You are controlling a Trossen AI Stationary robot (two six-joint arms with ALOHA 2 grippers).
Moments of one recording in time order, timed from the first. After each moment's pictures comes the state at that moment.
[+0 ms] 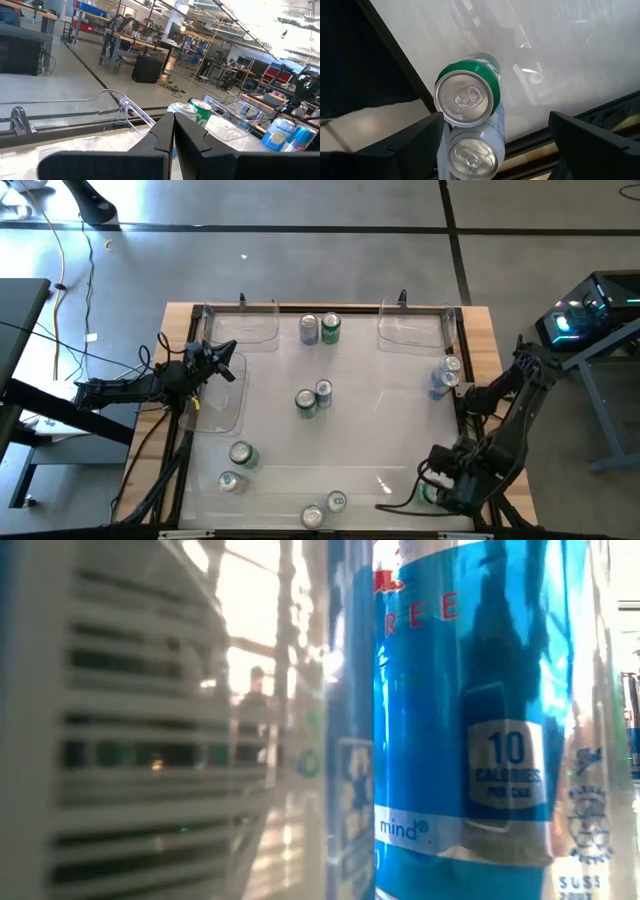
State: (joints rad) left arm 0.04 0.01 0.01 0.06 -0.79 -0.29; right arm 0.98 1.48 1.34 -1.28 0.01 1.48
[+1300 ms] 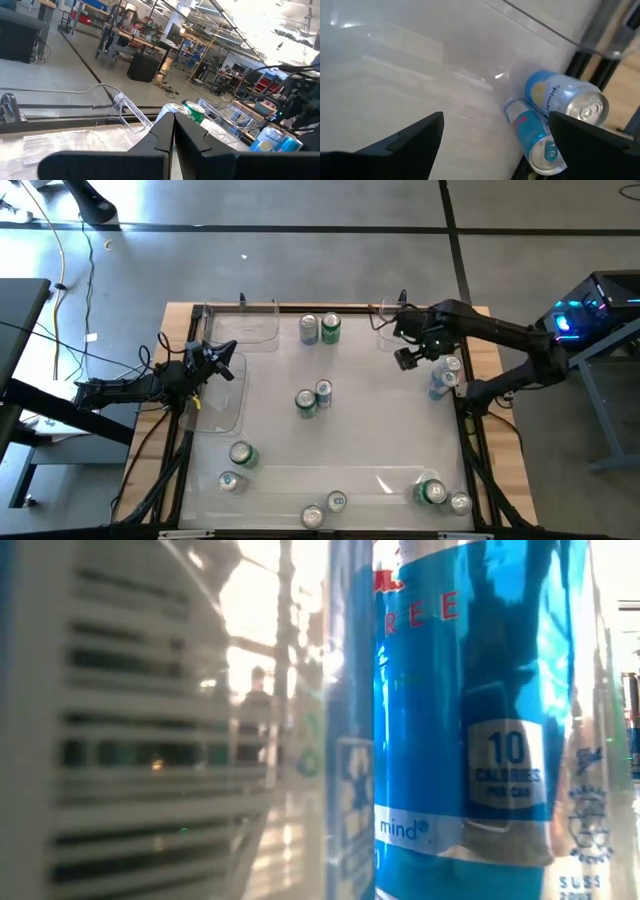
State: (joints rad) left arm 0.04 0.01 0.01 0.06 -0.79 -0.38; right arm -0.35 1.36 1.34 -1.56 0.10 0.84
